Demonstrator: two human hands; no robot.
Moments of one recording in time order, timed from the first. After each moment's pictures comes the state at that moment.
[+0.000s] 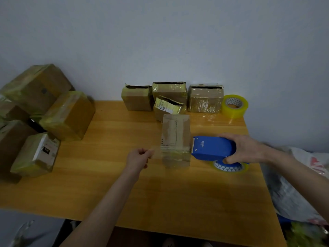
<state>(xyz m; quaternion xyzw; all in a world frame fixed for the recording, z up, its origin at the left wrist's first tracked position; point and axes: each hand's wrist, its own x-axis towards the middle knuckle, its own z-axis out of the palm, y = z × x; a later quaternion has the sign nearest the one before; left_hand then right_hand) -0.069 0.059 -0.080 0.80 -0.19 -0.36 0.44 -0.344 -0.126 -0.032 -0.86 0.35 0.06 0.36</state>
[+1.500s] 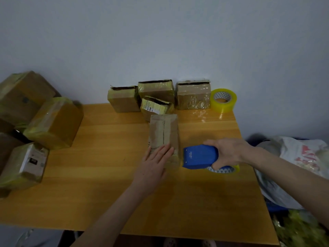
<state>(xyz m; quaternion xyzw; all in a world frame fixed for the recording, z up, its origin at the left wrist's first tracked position) -0.119 0.046 -0.106 0.71 -0.70 -0.02 0.01 -0.341 -0.134 -0.053 -0.90 0.32 0.21 0.22</state>
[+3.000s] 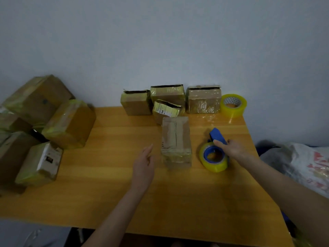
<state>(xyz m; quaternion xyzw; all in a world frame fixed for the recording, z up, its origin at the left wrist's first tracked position) -0.092 0.068 -0.082 0.81 -0.43 -0.14 0.38 -0.310 -0.133 -0.100 -0.63 0.63 -0.04 0.45</state>
